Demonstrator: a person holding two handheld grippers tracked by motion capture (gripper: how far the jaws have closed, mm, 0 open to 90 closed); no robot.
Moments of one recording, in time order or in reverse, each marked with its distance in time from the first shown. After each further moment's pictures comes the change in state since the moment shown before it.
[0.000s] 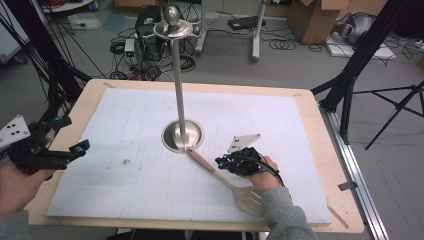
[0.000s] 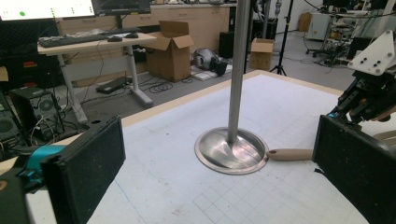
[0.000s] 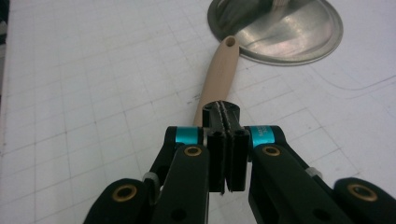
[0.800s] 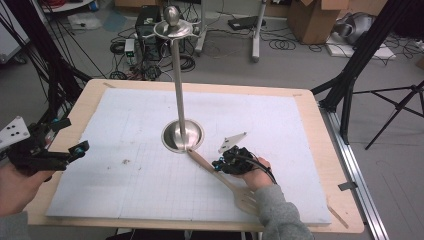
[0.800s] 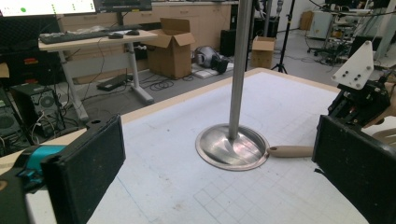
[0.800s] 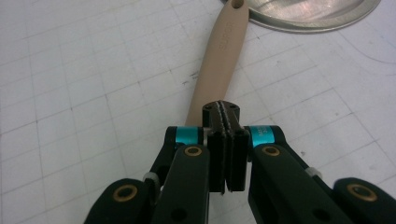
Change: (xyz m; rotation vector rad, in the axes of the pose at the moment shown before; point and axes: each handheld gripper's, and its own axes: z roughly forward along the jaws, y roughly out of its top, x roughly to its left) left arm 0.001 -0.003 -0.002 0.008 0.005 -0.004; right arm -0.005 0.001 0.027 0.134 0.021 0.014
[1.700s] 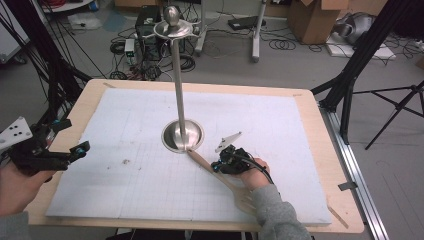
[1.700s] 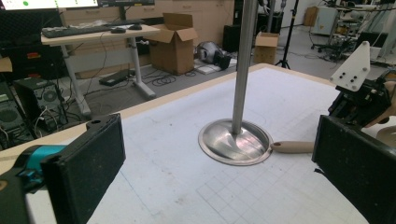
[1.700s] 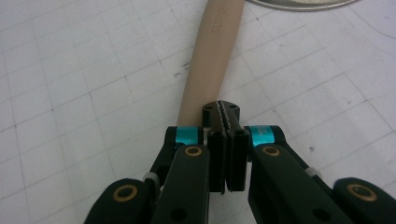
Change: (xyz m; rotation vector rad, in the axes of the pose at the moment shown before) left arm 0.002 -0.004 0.001 0.020 0.013 -0.006; right arm -0.001 0.002 0.012 0.061 -0.006 0.043
